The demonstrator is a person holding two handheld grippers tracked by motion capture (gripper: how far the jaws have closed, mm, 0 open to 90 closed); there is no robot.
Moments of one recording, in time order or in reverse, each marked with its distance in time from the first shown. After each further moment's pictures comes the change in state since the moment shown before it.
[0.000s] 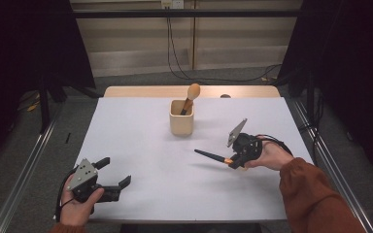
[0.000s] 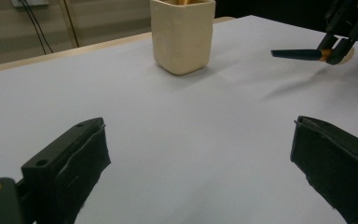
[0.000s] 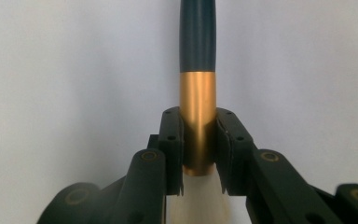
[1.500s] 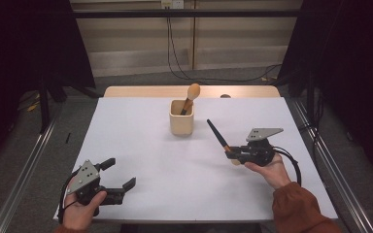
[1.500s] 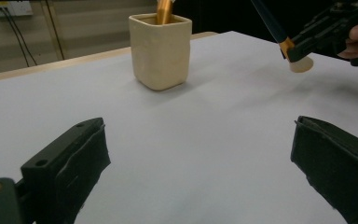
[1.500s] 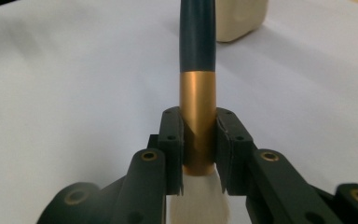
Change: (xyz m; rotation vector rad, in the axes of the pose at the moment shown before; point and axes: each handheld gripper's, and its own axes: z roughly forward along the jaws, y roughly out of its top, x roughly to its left) left arm -0.016 0.009 -0.001 -0.051 -0.058 -0.011; right arm 0.015 -0.042 0.000 -0.617 -0.147 0.278
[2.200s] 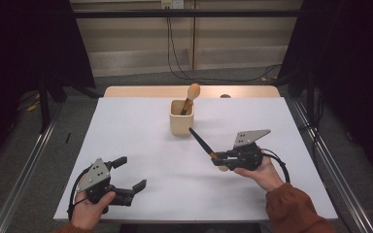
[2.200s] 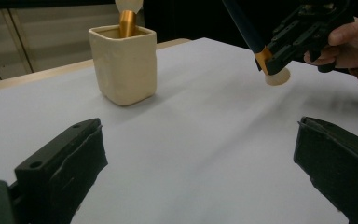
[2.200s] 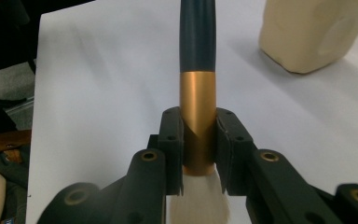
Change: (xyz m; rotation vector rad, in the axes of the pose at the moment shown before) left arm -0.015 0.011 0.017 -0.014 -0.097 0.040; right arm 0.034 0.021 0.013 -0.011 0.161 -0.095
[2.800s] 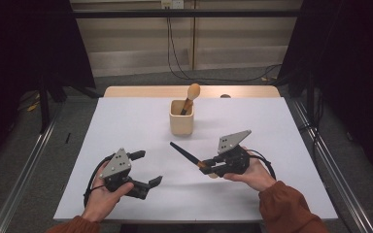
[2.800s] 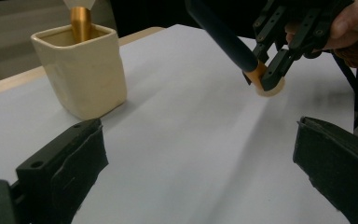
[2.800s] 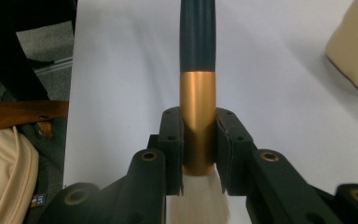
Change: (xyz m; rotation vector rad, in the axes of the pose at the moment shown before) left arm -0.005 0.021 0.042 0.078 -0.113 0.080; right arm 0.023 0.022 0.023 0.109 0.120 -0.115
